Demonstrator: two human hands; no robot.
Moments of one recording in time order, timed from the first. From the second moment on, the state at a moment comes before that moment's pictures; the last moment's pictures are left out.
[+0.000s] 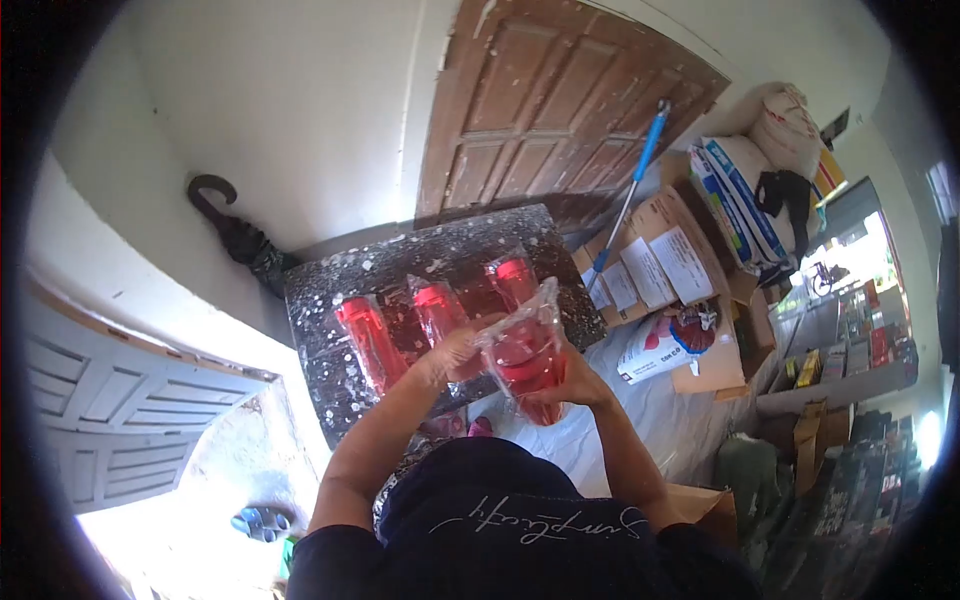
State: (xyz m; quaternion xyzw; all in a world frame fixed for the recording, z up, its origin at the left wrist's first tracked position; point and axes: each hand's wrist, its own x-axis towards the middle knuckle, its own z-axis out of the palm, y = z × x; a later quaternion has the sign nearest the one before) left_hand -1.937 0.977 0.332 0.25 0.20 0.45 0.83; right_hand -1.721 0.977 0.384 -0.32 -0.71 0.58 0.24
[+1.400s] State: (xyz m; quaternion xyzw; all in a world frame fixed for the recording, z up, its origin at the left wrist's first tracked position) left_hand -1.840 0.998 0.172 0.42 0.56 0.46 0.55; right_hand -1.418 0.863 0.299 -0.42 -0.22 0.62 0.62
